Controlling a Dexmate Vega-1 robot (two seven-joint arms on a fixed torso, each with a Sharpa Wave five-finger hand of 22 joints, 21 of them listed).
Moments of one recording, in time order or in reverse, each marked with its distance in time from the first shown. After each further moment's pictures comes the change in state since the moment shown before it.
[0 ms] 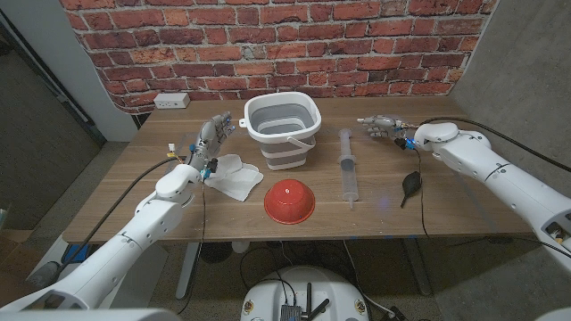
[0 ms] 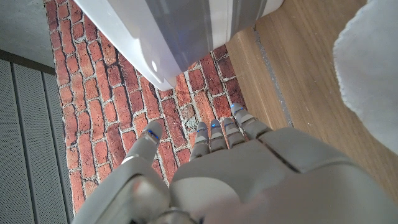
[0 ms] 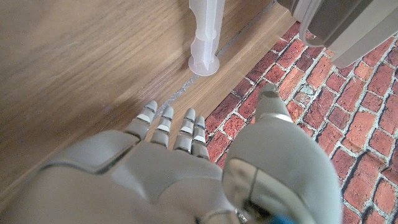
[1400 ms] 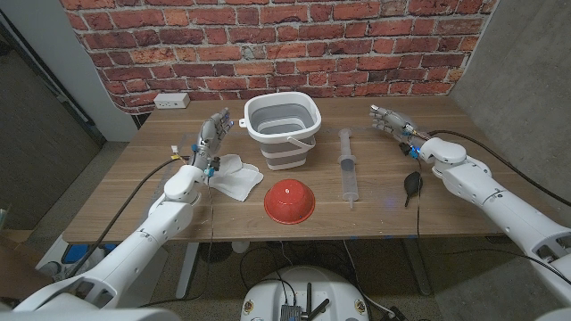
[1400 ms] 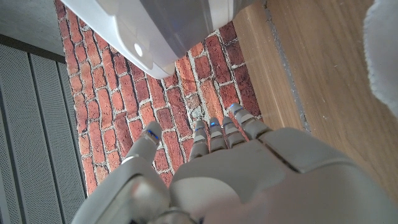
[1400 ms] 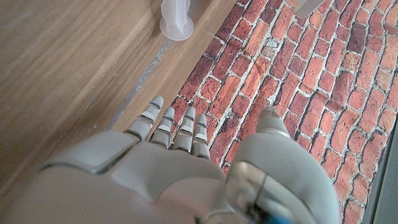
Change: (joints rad) left arm -0.090 -0.111 0.031 0.221 0.051 -0.187 -0.037; left_hand 0.000 0.000 -0.003 -0.003 0.000 0.027 -0.024 0.000 0.000 0.014 -0.021 0.004 0.000 0.009 -0.020 -0.001 0.000 0.008 0.000 0.000 0.000; right arm -0.139 0.101 0.123 0.148 0.078 0.399 -0.064; right_hand -0.222 0.096 -0.044 0.097 0.001 0.084 -0.052 -0.056 0.000 0.047 0.000 0.023 -0.081 0.025 -0.069 -0.007 -0.023 0.100 -0.101 0.023 0.000
